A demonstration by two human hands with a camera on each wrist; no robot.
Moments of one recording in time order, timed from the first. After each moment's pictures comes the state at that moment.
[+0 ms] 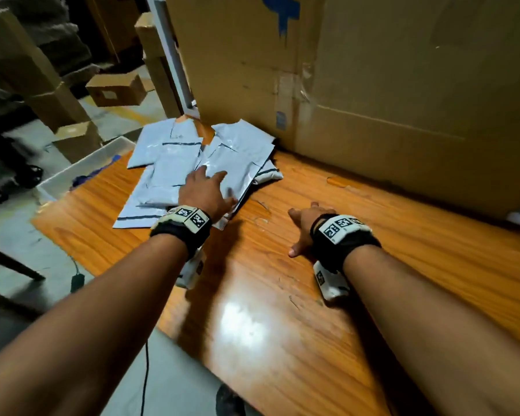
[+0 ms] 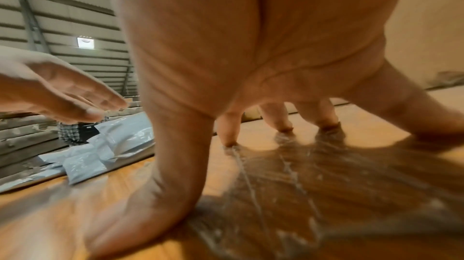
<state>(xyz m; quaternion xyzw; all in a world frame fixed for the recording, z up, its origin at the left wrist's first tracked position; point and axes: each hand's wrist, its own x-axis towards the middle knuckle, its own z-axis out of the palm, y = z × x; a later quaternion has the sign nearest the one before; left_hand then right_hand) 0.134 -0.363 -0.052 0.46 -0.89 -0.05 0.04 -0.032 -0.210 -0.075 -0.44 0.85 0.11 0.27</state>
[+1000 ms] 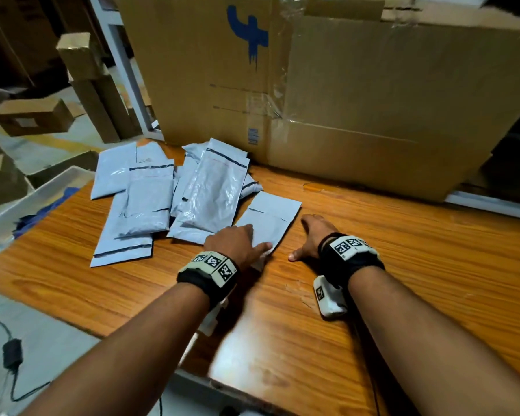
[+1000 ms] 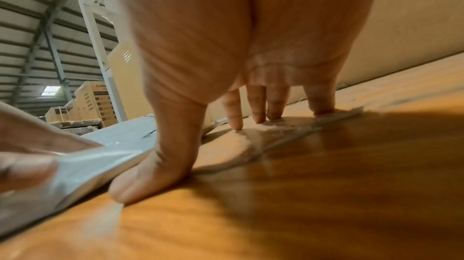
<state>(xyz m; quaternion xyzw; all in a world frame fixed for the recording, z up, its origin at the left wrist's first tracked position) 0.134 -0.313 -0.075 0.30 -0.94 -0.11 -0.11 -0.012 -0.179 -0.086 -0.28 0.93 -0.07 0.23</state>
